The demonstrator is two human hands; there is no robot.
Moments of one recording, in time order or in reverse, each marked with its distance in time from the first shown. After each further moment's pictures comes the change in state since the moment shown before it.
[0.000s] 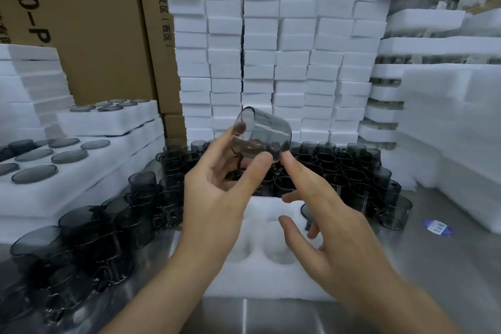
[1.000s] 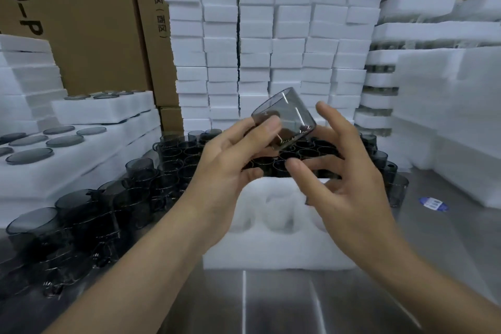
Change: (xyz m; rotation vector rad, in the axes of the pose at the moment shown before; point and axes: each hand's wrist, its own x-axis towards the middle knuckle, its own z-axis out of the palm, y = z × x) left_hand 0.002 0.008 -0.001 -0.104 -0.306 -0.292; right_hand 0.004 -0.014 -0.002 0.469 0.265 0.290
